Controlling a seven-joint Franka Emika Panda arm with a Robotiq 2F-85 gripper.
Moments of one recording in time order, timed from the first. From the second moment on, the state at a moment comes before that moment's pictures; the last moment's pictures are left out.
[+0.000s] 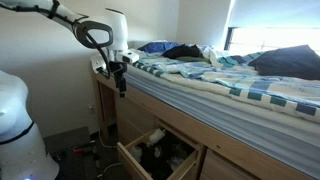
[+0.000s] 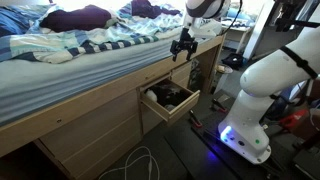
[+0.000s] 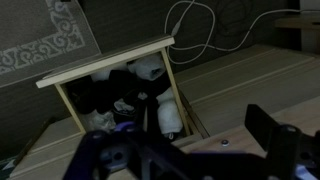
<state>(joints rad) 0.08 -0.59 0.06 -2.70 0.18 2.18 0.11</state>
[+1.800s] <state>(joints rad) 0.14 -0.23 -0.01 -2.77 0.44 2.52 -0.06</state>
